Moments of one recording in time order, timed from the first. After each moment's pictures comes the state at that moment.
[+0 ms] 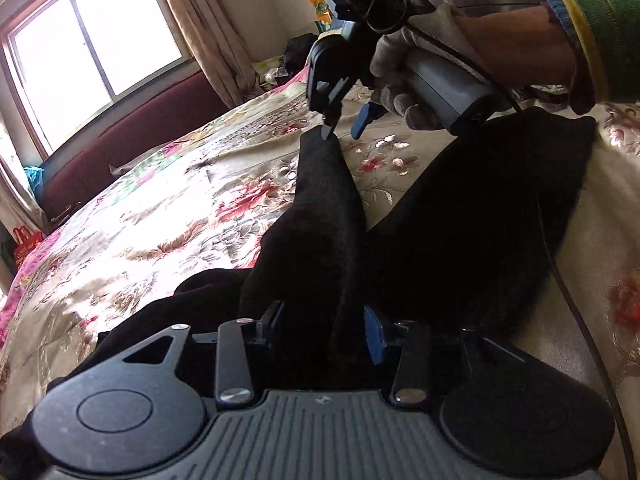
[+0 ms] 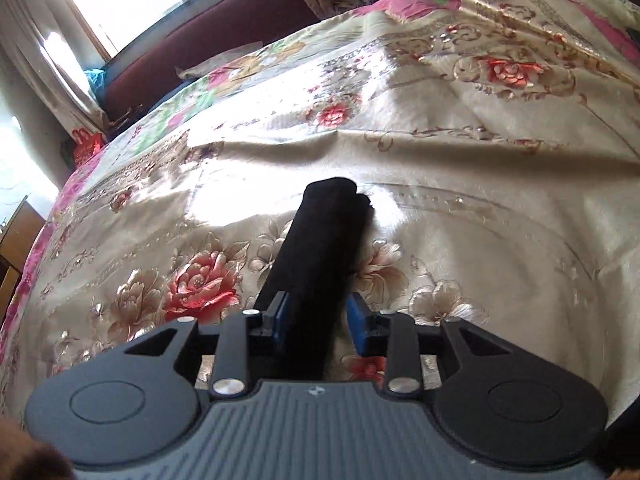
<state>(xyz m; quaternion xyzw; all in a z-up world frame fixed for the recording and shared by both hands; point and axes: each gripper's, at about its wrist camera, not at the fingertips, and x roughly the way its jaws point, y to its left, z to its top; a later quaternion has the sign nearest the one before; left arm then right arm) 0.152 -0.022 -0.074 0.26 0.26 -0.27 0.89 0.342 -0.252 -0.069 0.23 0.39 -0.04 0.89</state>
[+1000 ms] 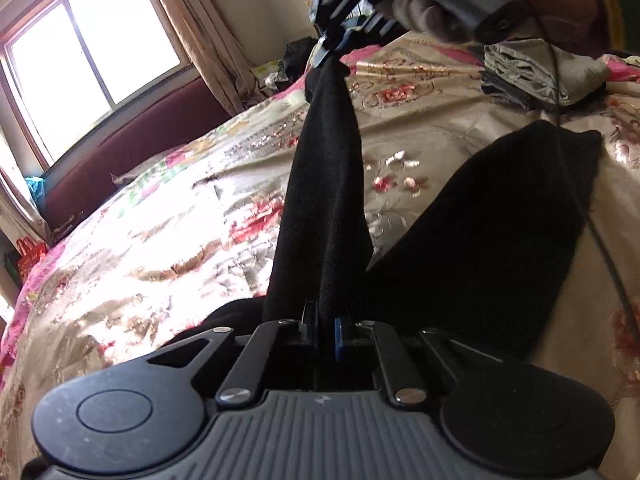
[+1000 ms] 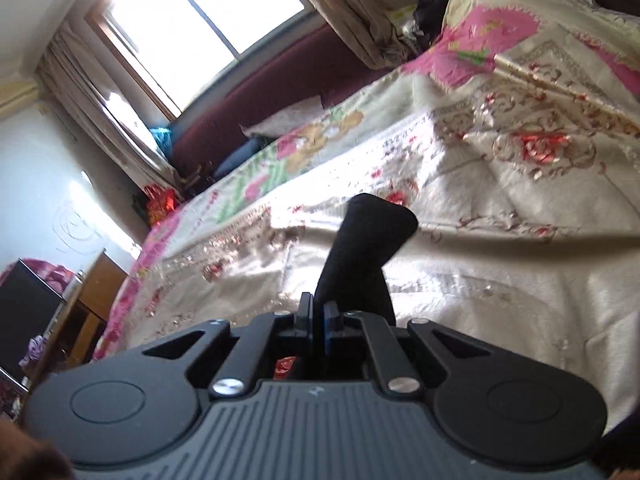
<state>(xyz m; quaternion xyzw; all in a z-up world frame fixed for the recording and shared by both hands) 0.153 -0.021 -0.039 0.27 0.24 -0.27 0.89 0.281 -0.309 0.046 0.30 0.28 0.04 0.91</state>
